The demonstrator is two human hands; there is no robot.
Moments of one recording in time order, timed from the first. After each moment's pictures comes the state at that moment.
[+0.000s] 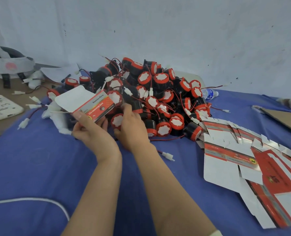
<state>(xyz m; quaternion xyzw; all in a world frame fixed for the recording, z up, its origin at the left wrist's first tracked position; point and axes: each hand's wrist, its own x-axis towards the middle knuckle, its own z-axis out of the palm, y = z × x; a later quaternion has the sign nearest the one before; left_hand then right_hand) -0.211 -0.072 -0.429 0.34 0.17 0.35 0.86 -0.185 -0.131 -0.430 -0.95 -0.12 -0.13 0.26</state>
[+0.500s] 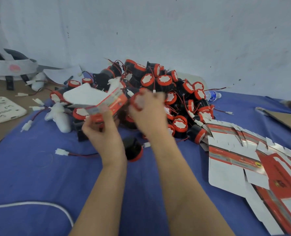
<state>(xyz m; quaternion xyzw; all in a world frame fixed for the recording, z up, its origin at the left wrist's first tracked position) -0.210 -0.076 -0.430 0.38 0.11 0.32 0.86 -0.189 -0.150 -0.381 -0.91 -0.04 -0.22 0.35</state>
